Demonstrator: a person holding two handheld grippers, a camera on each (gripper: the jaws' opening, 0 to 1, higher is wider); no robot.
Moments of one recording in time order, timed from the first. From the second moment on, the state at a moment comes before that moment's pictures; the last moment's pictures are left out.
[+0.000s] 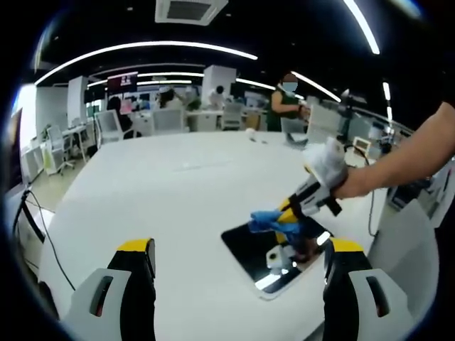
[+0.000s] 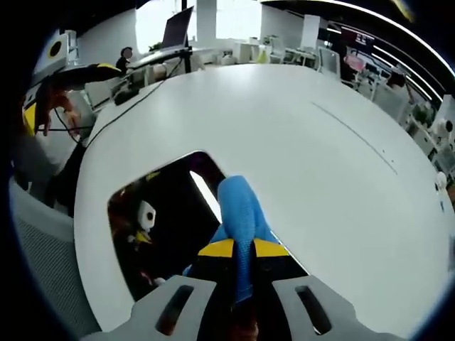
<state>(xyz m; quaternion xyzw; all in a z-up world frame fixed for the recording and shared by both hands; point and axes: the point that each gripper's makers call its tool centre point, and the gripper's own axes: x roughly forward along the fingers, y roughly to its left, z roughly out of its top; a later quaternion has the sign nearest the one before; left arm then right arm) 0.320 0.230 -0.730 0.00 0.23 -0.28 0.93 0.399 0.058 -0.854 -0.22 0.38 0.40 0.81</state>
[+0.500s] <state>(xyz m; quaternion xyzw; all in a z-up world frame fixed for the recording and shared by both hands) 0.315 0.228 -0.727 0.01 0.23 -0.29 0.93 0.381 0.053 -0.854 -0.20 0.38 0.37 0.82</state>
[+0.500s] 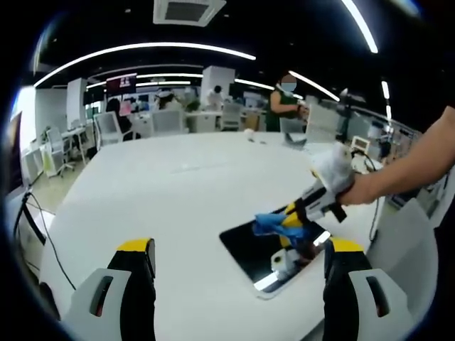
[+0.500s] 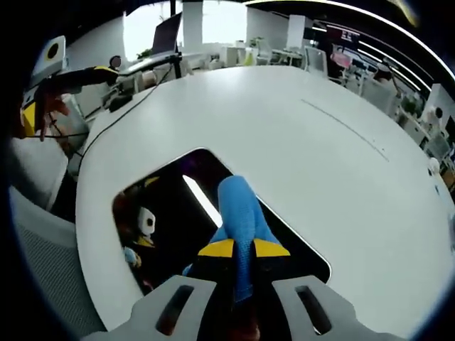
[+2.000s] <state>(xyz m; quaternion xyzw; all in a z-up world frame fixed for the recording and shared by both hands) 0.300 0.225 -0.729 0.02 0.23 -0.30 0.92 0.298 0.049 -0.853 -0.17 0.37 0.37 0.83</state>
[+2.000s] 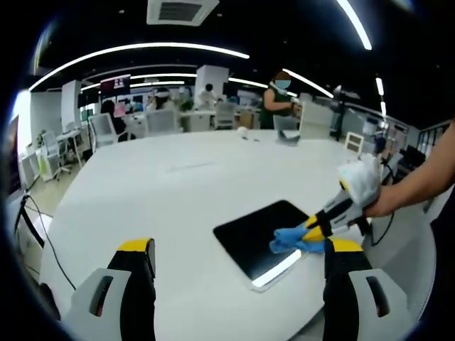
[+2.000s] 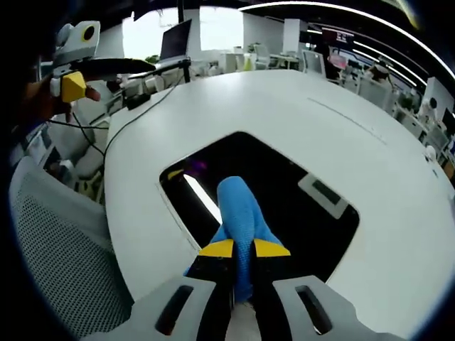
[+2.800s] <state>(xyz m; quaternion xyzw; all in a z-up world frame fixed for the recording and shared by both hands) 0.290 0.226 -0.737 0.03 0.25 -0.30 0.92 0.273 0.048 -0.853 -0.18 0.36 0.40 0.83</state>
